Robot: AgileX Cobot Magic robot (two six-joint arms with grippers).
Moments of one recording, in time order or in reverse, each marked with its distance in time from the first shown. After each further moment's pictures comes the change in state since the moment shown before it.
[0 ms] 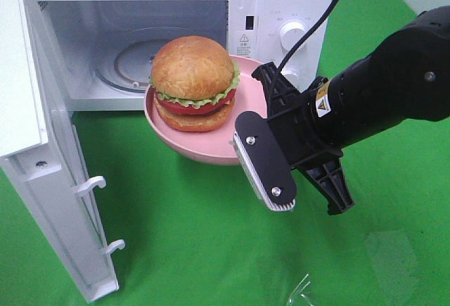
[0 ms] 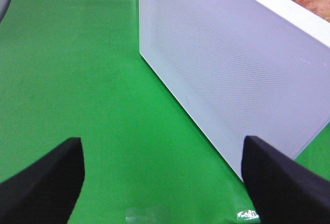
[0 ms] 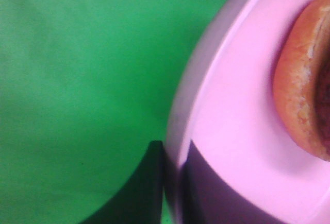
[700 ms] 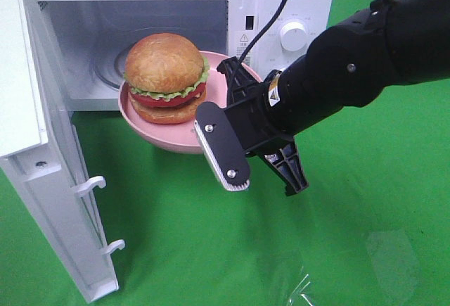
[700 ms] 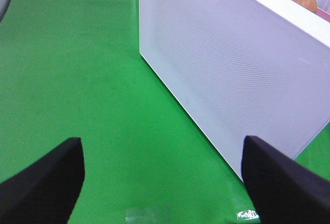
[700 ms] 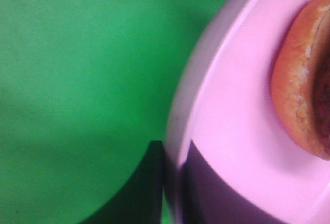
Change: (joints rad) left arm 0.000 0.000 0.000 0.000 0.000 0.000; right arm 0.031 0.171 -0.159 -0.002 -0.032 -0.007
